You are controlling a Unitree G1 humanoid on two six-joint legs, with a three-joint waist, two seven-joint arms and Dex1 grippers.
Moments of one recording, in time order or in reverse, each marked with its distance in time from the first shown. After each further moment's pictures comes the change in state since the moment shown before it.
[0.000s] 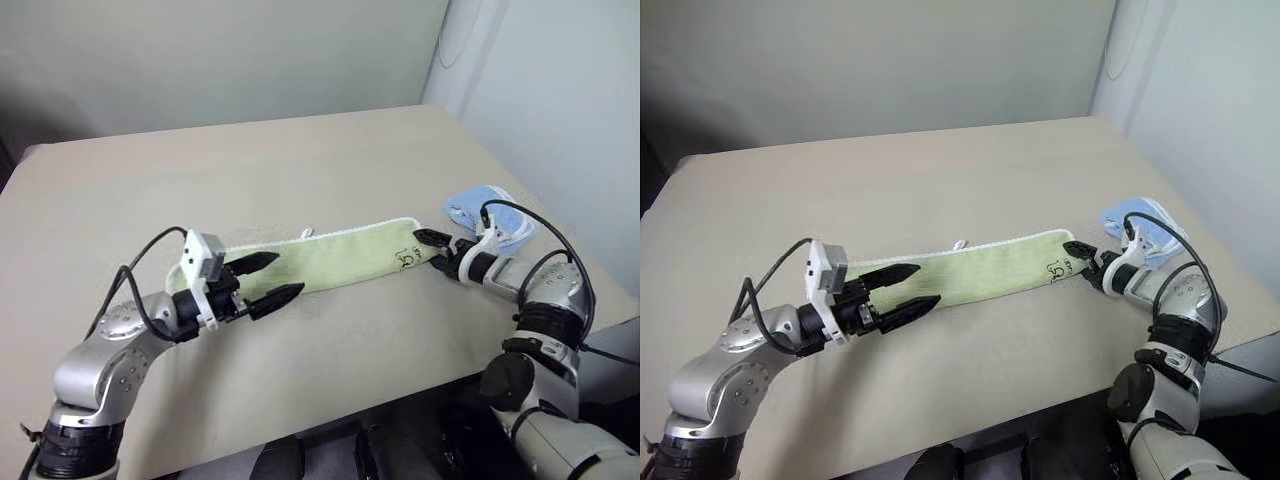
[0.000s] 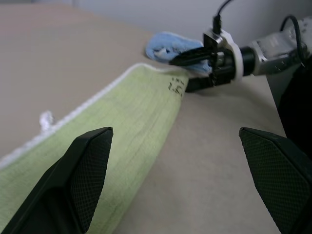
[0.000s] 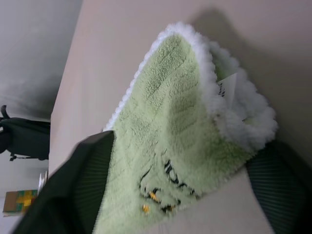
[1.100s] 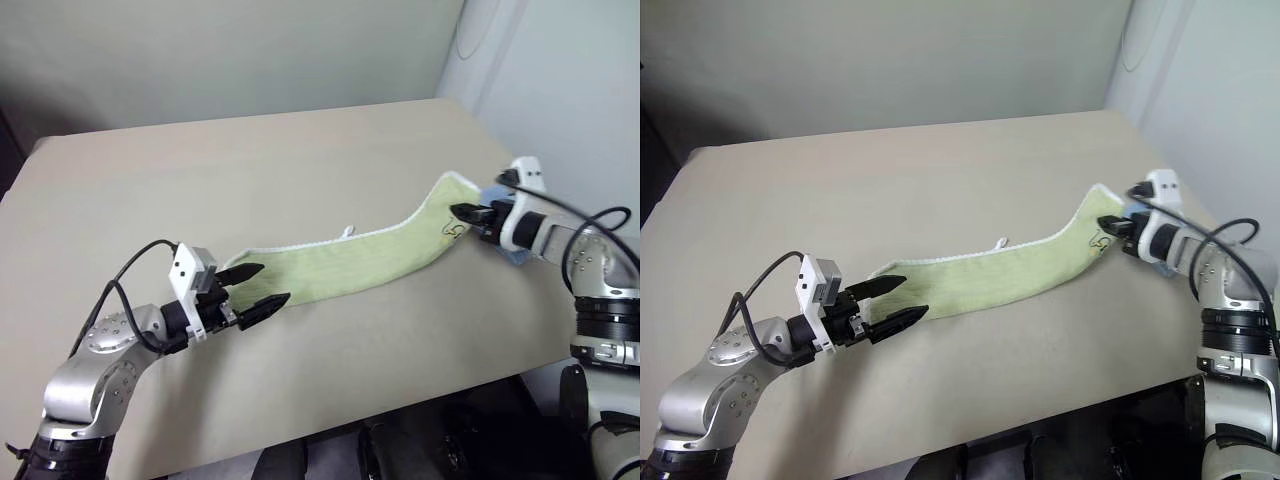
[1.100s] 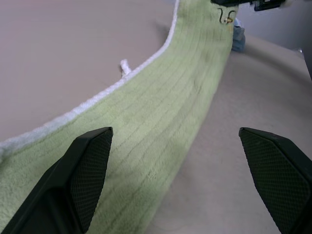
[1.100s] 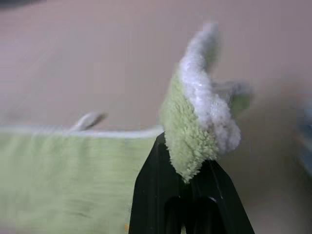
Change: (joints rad) left arm 0.072 0.015 0.049 0.025 0.048 -0.041 -0.013; right arm 0.089 -0.479 0.761 -0.358 -0.072 -0.433 0.437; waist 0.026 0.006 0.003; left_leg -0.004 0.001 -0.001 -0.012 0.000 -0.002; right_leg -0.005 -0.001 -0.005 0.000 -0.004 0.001
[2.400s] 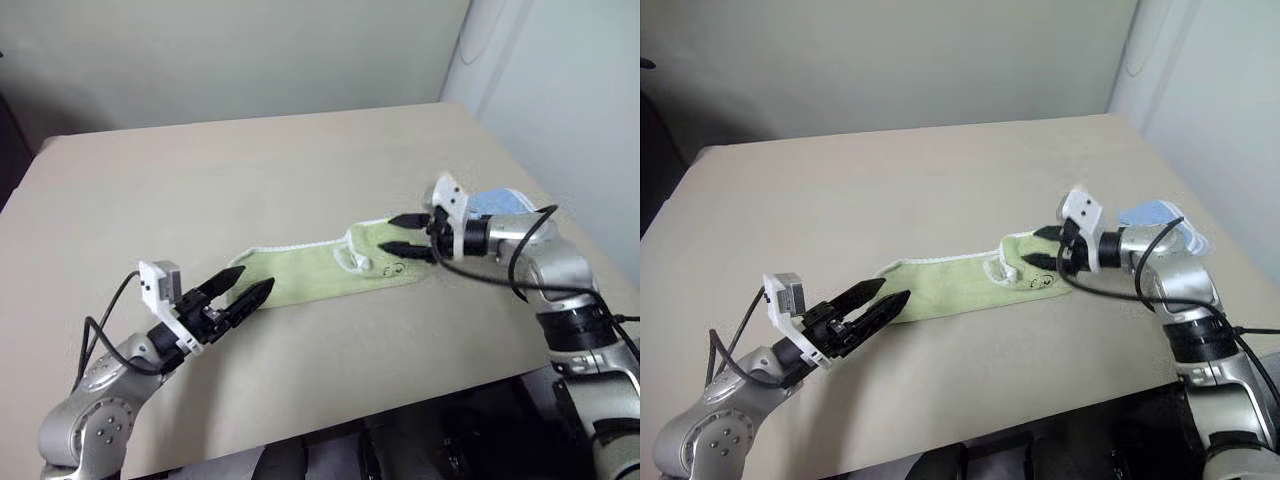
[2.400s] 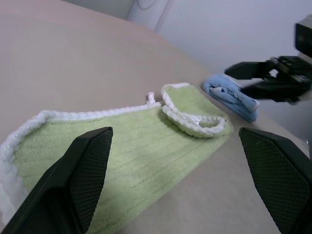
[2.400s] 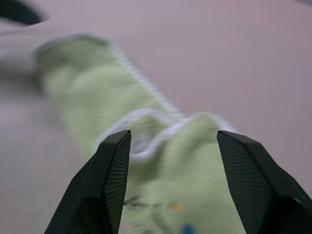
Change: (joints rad) left arm 0.168 -0.187 0.165 -0.135 -0.254 0.082 0.258; right arm -0.033 0.108 0.142 0.121 -0.153 -0.355 0.226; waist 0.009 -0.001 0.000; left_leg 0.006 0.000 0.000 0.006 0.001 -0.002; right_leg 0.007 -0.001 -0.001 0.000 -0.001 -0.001
